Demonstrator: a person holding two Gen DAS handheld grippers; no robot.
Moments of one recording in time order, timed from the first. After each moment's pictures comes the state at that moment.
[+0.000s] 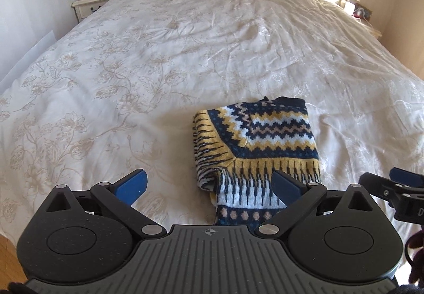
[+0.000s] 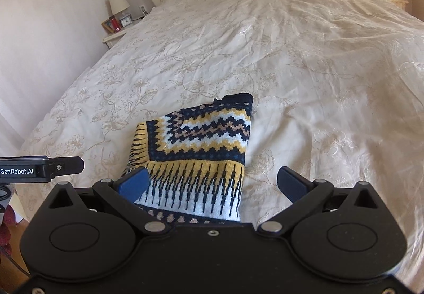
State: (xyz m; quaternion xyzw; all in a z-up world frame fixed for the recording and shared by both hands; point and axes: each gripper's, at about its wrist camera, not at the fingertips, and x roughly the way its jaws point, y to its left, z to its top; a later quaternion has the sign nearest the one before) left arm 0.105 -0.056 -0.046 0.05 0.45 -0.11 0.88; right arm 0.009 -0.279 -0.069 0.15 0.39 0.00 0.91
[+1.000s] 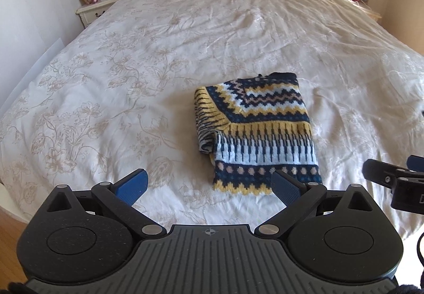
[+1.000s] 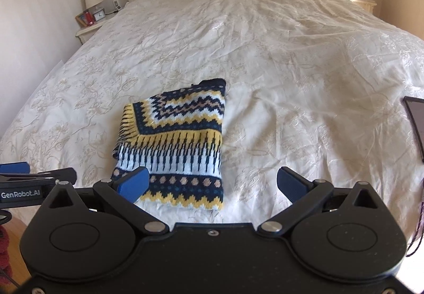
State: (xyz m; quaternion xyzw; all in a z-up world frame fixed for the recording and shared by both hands) left arm 0.041 -0.069 -0.039 0.09 0.45 -0.10 0.88; right arm -0.045 -0.256 -0.046 0.13 0.42 -0.06 0.90
